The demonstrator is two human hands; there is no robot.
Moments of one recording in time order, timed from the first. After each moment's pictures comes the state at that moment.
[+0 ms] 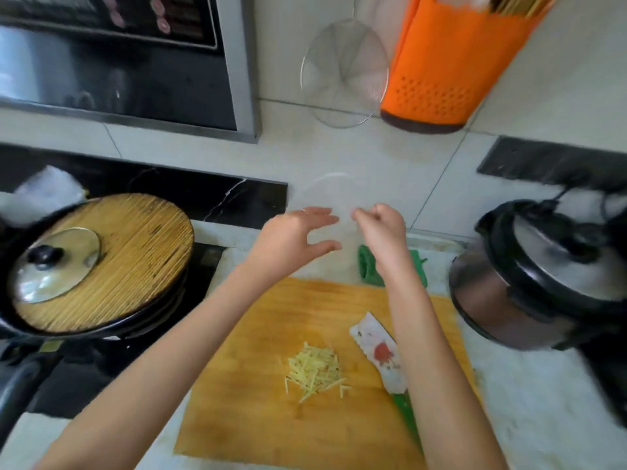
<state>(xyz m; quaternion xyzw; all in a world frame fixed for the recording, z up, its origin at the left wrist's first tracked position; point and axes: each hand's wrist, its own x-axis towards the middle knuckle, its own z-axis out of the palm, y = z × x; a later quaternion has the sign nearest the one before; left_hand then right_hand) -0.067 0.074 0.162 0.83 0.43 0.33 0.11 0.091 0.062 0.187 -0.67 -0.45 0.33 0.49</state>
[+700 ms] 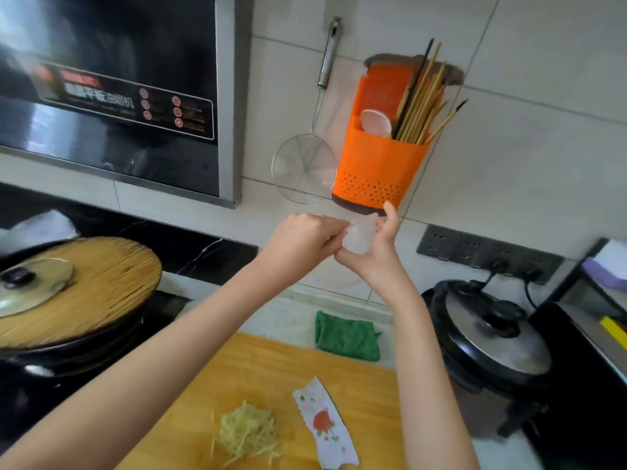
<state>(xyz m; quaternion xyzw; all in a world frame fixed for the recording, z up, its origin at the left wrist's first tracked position) 0.027 0.037 0.266 0.82 0.32 0.46 -0.09 0.175 0.008 0.270 -0.54 -0.64 0.28 0.47</state>
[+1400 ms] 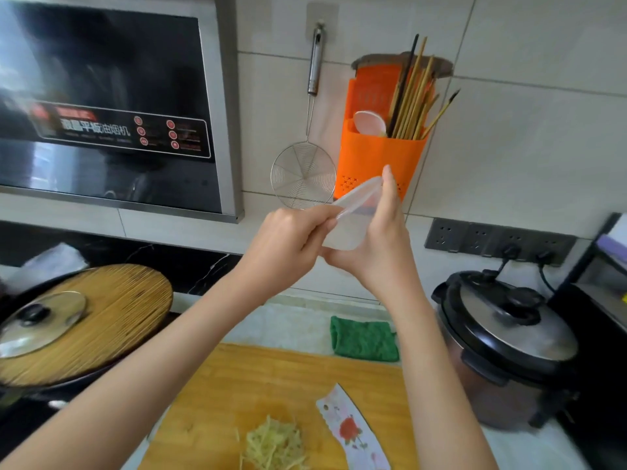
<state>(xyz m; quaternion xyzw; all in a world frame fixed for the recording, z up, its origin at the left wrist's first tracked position) -0.005 0.006 0.298 0.82 0.29 0.49 -0.03 0.145 -0.007 0.295 -0.55 -0.68 -0.03 0.47</state>
